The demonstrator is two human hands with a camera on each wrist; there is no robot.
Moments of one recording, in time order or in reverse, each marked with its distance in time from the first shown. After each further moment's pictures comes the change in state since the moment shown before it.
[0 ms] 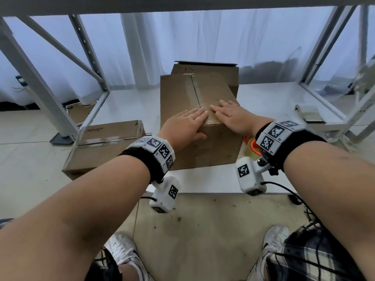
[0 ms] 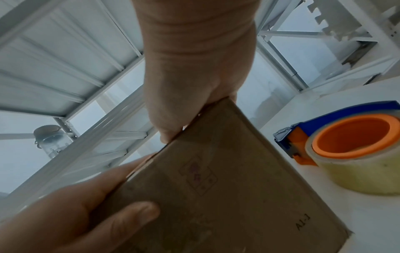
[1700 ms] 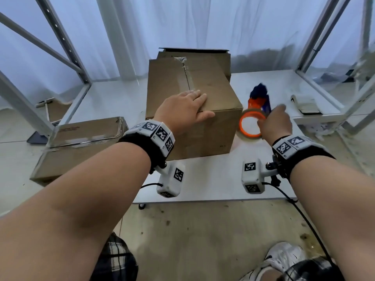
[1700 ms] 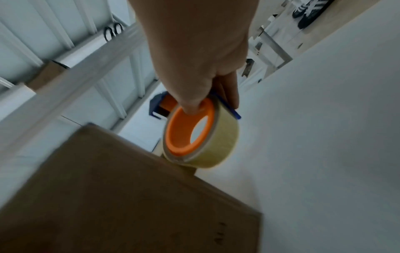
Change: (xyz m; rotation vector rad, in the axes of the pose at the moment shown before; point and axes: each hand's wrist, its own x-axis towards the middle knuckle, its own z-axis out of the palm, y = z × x) left_hand 0.069 0.005 0.006 0.011 0.029 -0.054; right_hand -0.001 0.113 0.024 0.306 0.519 0.704
